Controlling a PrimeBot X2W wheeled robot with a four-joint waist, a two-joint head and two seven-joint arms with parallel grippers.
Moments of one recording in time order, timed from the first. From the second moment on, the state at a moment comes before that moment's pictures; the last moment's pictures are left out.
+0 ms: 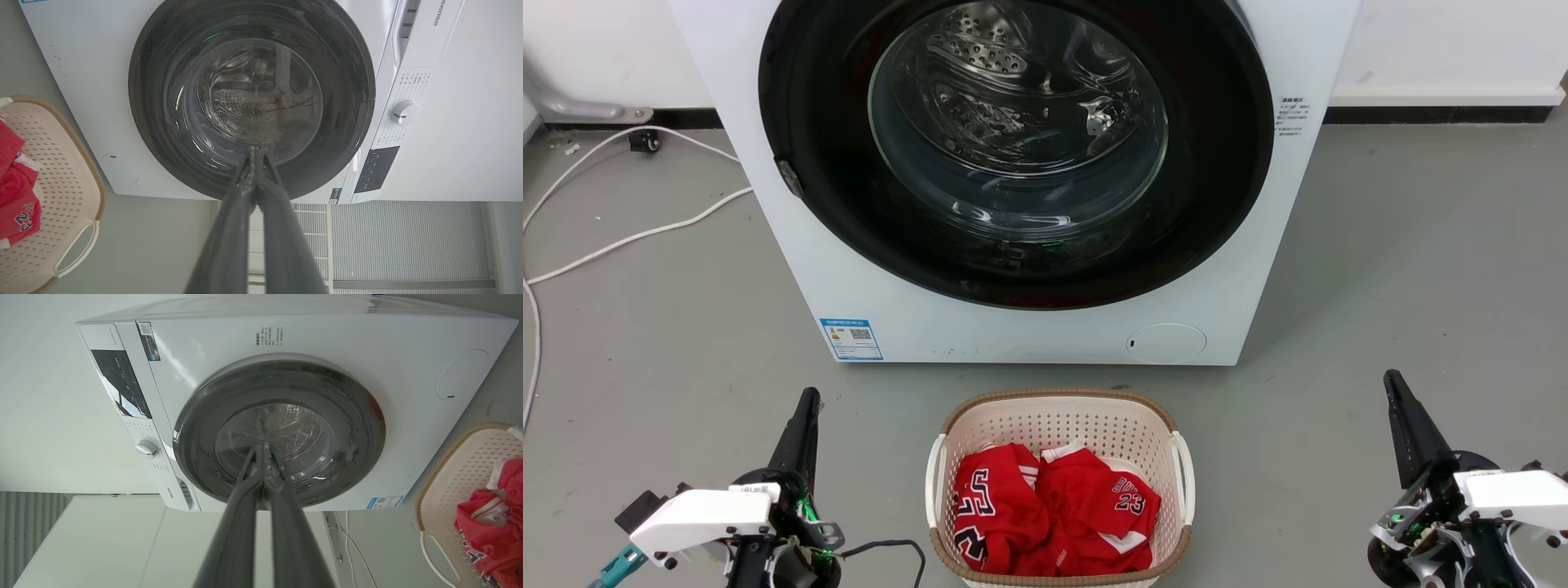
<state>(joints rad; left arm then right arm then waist) -0.11 0.05 0.11 0.25 -1.61 -0.13 0.11 -0.10 -0.05 -0.11 0.25 1.61 0.13 0.12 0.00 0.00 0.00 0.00</state>
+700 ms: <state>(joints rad) -0.10 0.05 0.11 0.26 -1.61 -0.13 0.11 -0.09 -0.05 -0.11 0.26 1.61 0.13 0.11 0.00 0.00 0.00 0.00</state>
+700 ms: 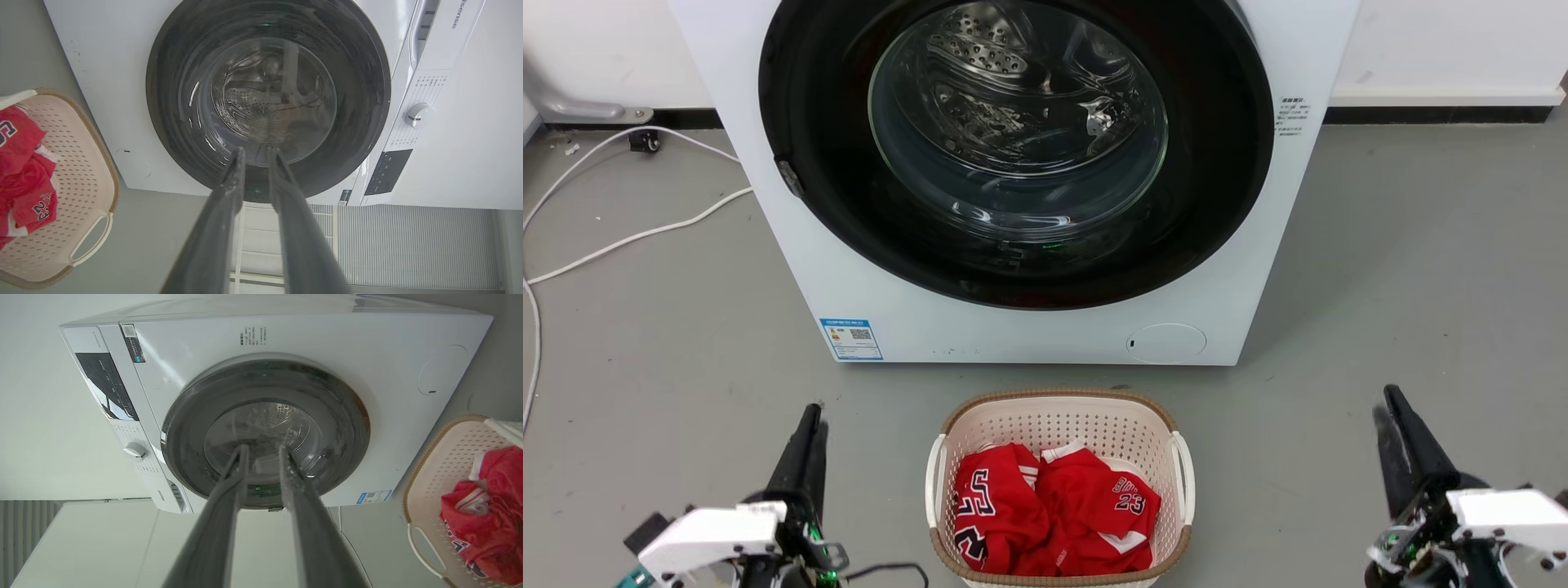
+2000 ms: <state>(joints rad) -0.05 0.05 0.07 0.16 -0.89 -0.07 -0.06 -0.02 -0.05 -0.09 0.14 0.79 0.13 -0.06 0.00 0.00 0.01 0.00</state>
